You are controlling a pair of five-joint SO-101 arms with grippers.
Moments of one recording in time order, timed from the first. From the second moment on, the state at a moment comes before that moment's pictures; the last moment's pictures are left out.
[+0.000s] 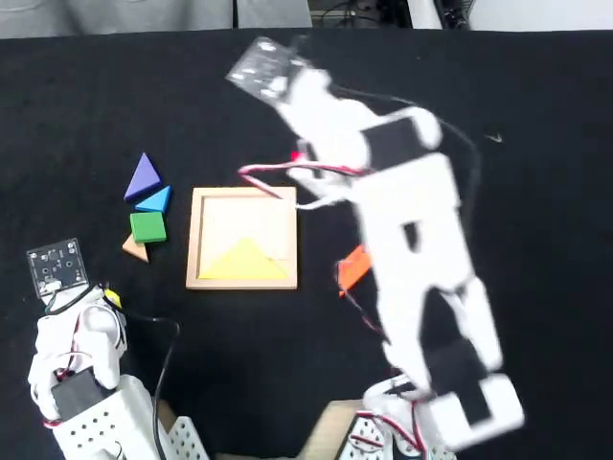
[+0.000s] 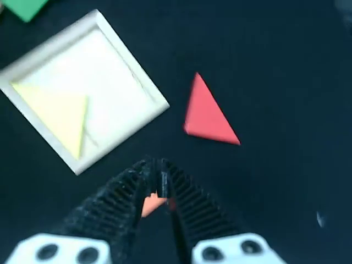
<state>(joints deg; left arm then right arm) -35.4 -104.0 95.7 63.3 -14.3 -17.9 -8.9 -12.0 89.8 36.1</state>
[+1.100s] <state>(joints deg) -35.4 -104.0 96.0 63.3 -14.3 1.3 -8.8 50.0 52.0 43.0</state>
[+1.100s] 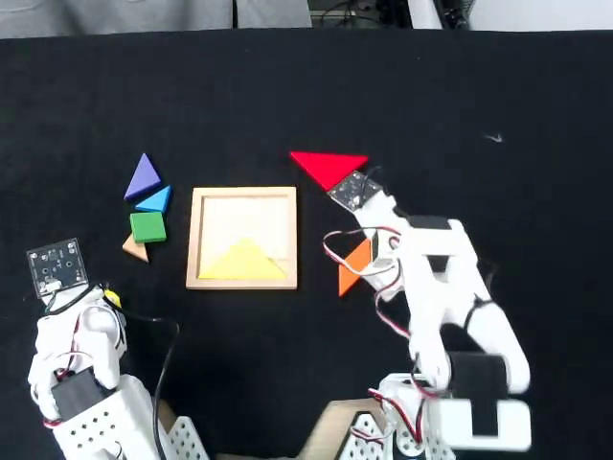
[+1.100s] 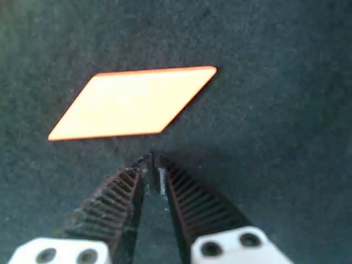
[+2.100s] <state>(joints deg) -35.4 -104.0 96.0 63.3 -14.3 -9.3 3.6 32.0 52.0 38.6</state>
